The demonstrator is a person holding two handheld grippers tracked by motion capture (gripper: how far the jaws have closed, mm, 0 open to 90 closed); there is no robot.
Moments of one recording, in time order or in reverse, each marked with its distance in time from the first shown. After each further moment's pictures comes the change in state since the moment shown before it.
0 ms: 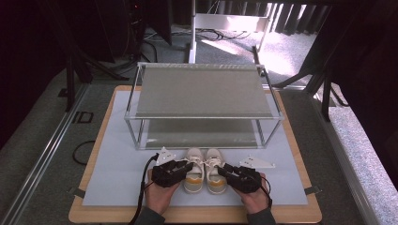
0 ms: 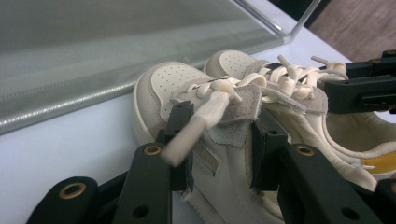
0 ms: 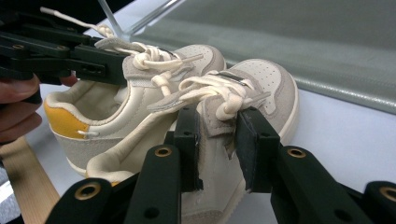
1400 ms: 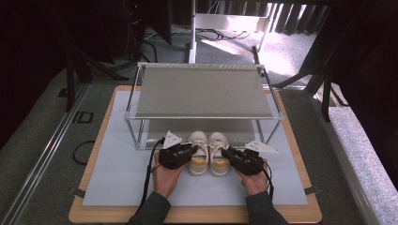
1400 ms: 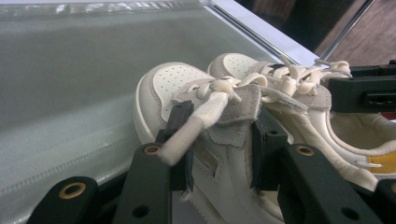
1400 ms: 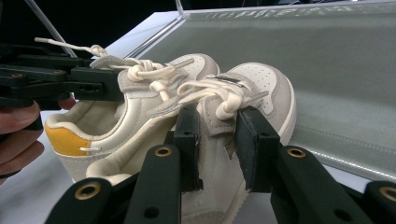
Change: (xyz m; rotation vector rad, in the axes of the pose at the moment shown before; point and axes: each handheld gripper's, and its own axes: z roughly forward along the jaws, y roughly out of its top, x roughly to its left) left arm 0.016 0.034 0.034 -0.058 0.031 0.034; right arm -0.034 0.027 0.016 -0.097 -0.042 0.061
